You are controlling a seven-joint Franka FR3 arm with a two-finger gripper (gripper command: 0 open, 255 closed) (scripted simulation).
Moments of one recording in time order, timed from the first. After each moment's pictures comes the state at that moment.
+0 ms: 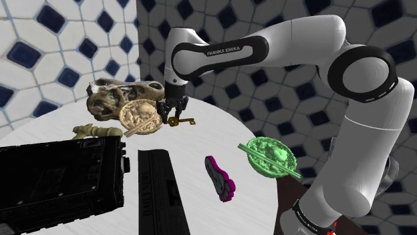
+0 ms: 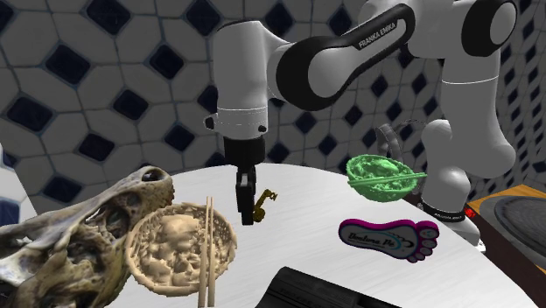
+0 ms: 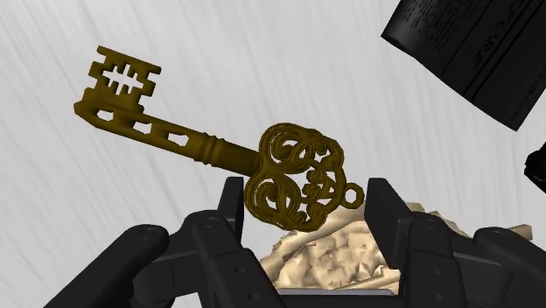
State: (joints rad) arm 0.14 0.24 0.29 -1.74 0.02 1.99 0.31
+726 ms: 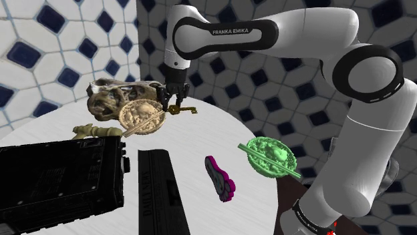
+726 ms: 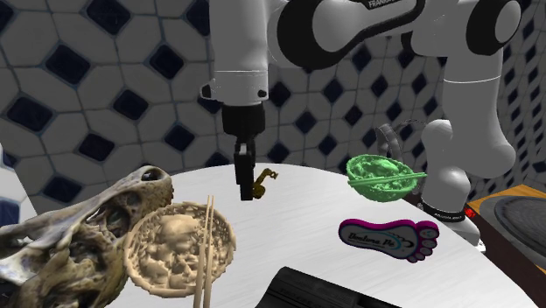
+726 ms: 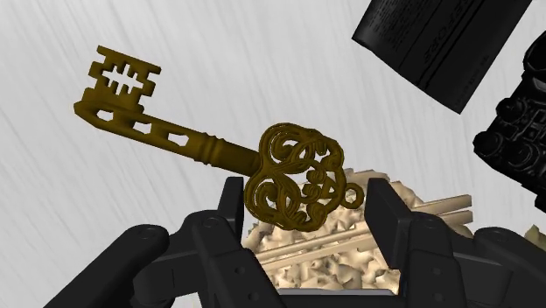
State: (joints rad) arm 0.15 0.22 0.29 -1.62 0.02 1.85 0.31
